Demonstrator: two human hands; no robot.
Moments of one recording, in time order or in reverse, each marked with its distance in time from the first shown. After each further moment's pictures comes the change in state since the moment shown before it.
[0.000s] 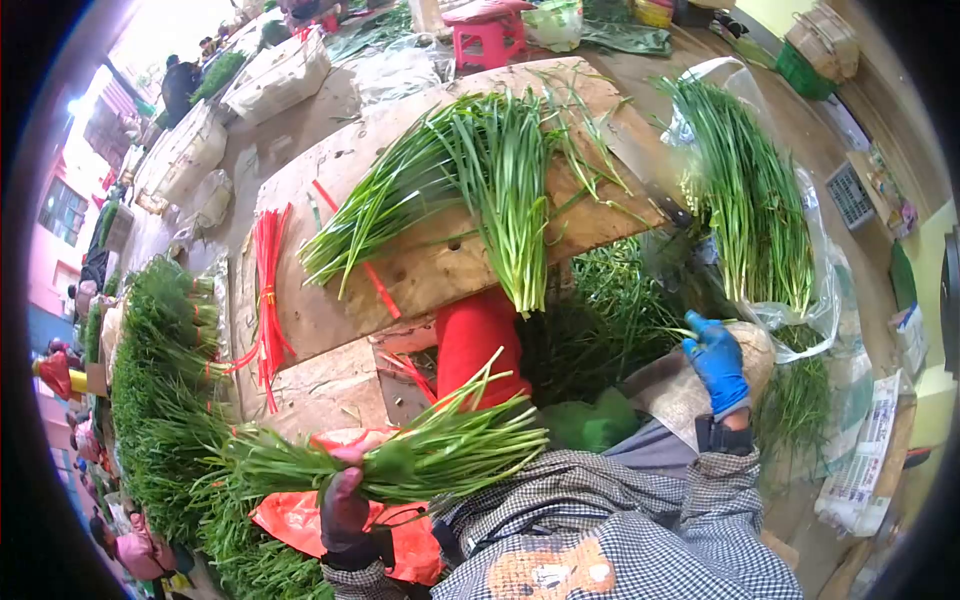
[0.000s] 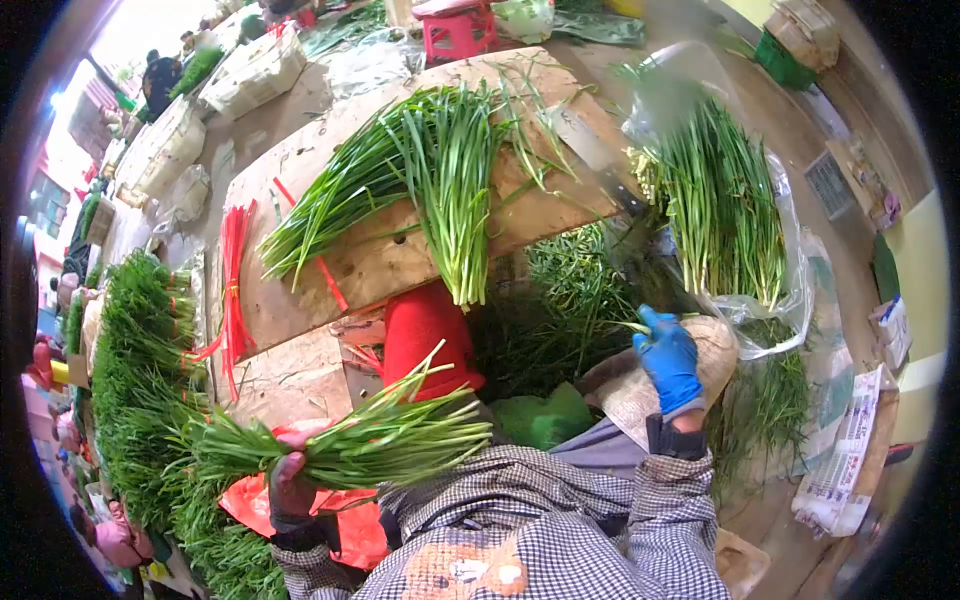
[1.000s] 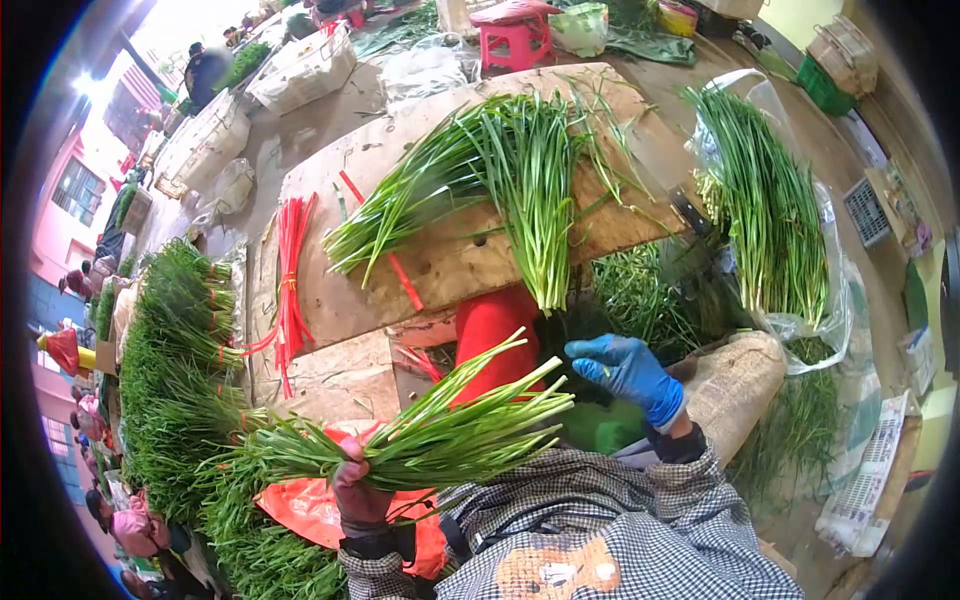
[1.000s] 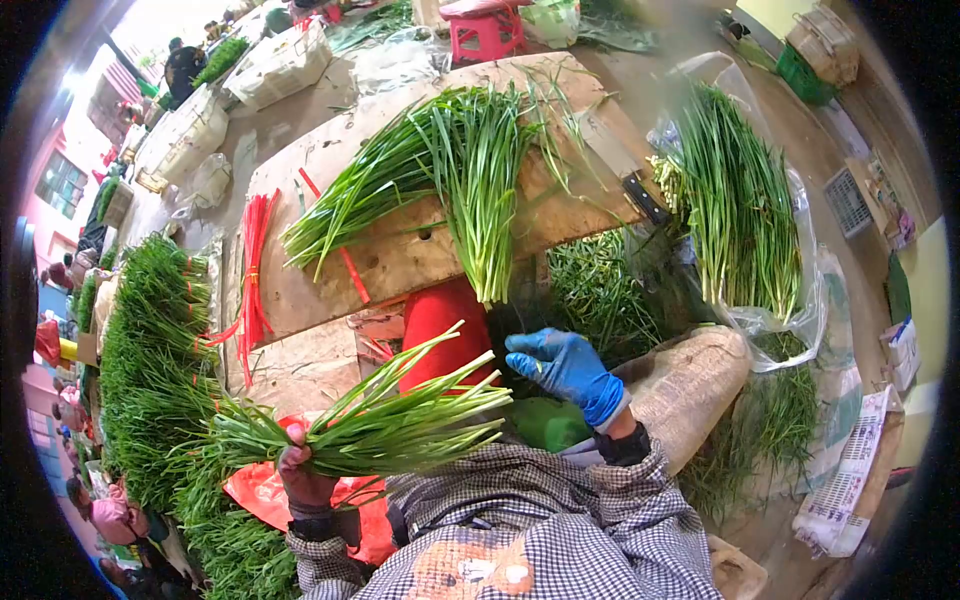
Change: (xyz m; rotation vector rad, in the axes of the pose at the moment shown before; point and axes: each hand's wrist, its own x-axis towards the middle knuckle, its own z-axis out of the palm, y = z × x) left_hand -0.002 -0.021 -0.009 -0.390 0.017 0.014; right_hand -0.004 -0.141 0.067 0.660 -0.412 -0.382
